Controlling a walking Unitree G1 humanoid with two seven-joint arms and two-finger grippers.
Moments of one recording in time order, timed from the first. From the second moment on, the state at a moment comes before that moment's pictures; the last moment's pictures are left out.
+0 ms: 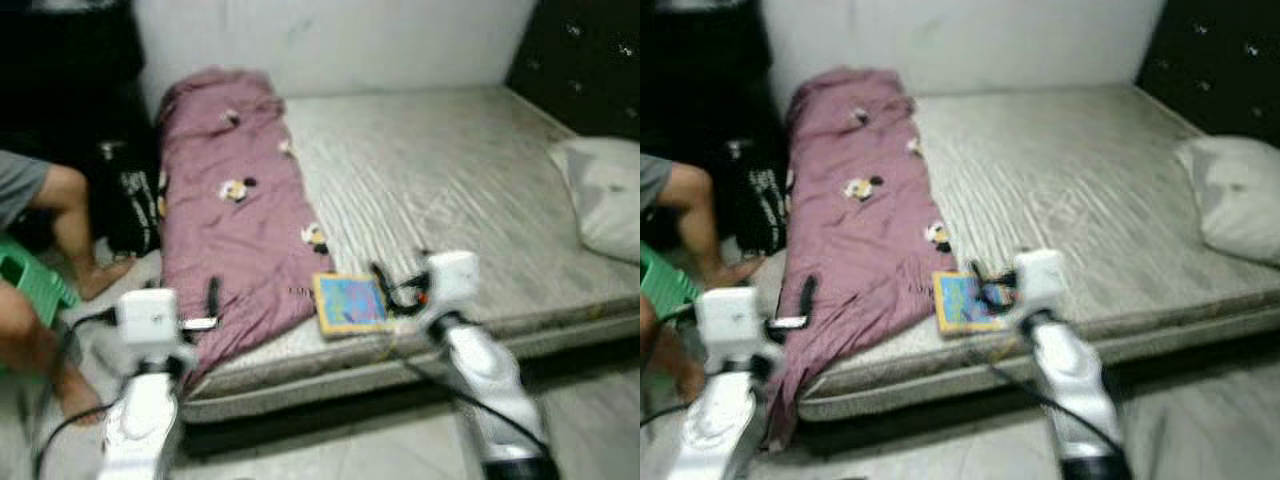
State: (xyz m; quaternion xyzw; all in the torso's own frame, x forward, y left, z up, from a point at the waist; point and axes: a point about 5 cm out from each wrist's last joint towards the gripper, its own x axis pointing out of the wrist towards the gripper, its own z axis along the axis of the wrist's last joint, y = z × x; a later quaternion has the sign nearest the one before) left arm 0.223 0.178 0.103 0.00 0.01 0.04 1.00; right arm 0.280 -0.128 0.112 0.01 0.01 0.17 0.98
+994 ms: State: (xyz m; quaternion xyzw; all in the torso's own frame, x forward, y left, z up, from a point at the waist) left arm 0.231 0.163 0.109 -0.01 -0.01 0.04 1.00; right arm 0.274 -0.149 0.102 -0.01 0.02 0.14 0.99
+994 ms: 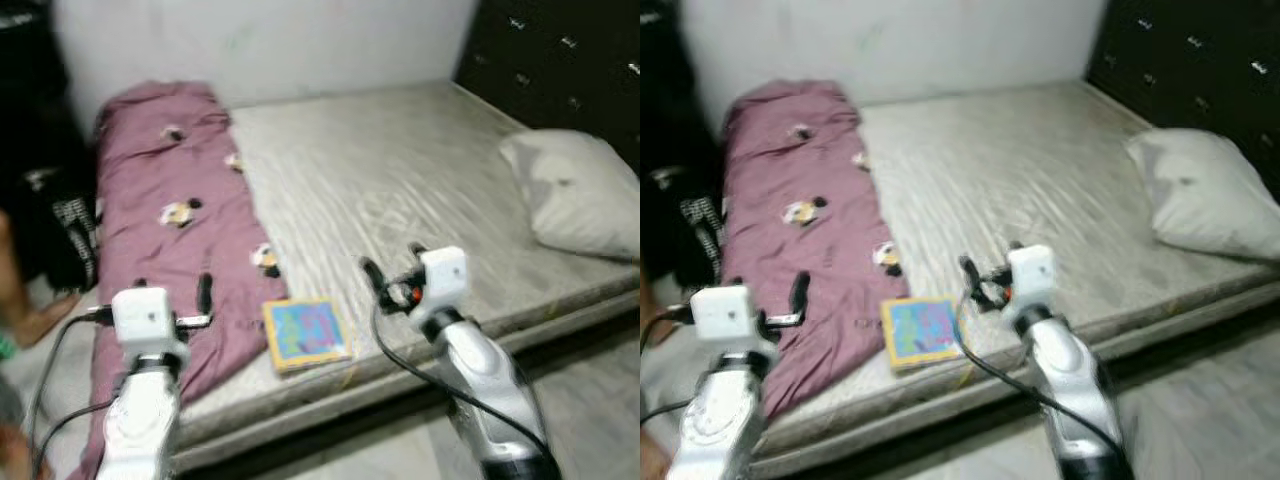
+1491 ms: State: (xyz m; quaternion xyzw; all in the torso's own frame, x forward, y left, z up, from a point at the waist) left arm 0.228 0.168 0.104 0.01 0.00 0.05 1.00; right arm 0.279 -0.148 0.106 -0.01 0.01 0.14 0.99
